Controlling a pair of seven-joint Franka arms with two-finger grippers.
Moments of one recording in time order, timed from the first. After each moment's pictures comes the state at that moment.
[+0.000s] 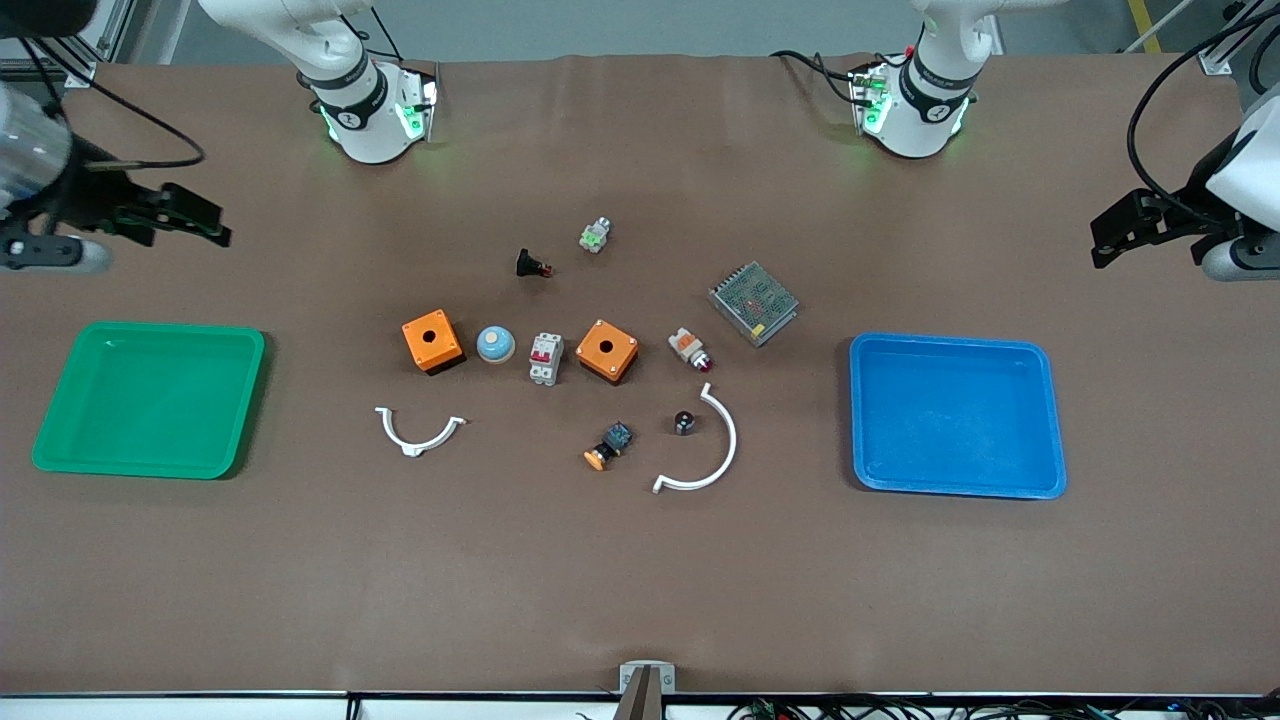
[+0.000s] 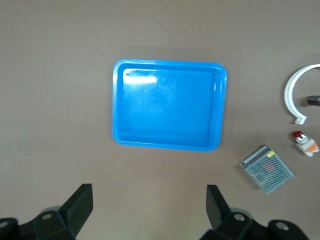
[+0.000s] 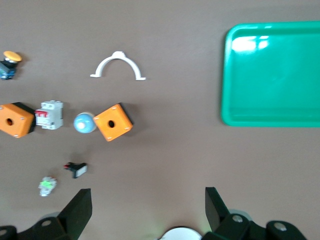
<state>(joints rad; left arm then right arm) 0.07 0.02 -0.16 -1.49 0.05 1.51 -0.08 0.13 -0.12 -0.16 -1.75 0.05 1.53 0.03</state>
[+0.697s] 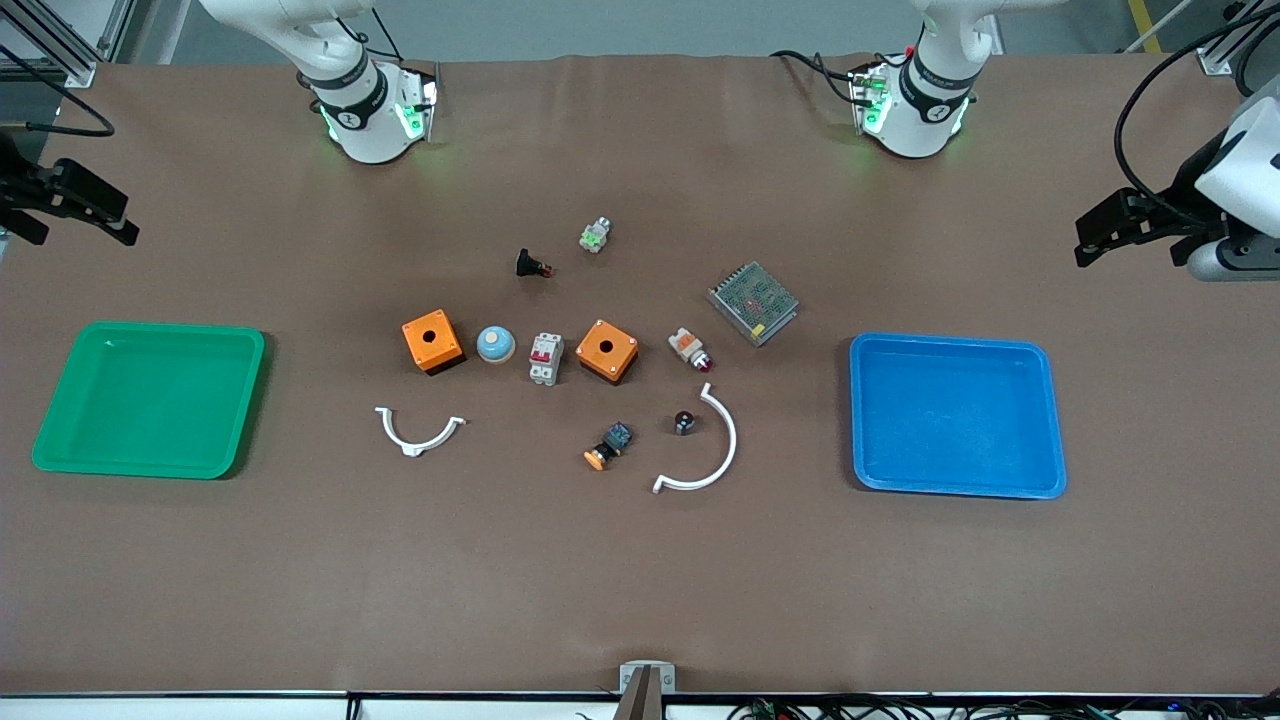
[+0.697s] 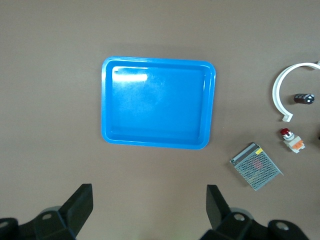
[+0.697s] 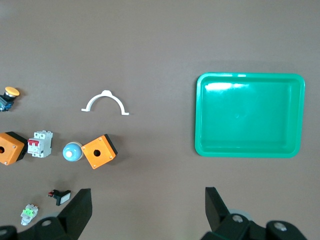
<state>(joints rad) 0.06 0.02 -0.17 -1.50 0.01 1.51 -0.09 0.11 -0.10 -0.15 -1.60 0.00 1.55 -0.01</state>
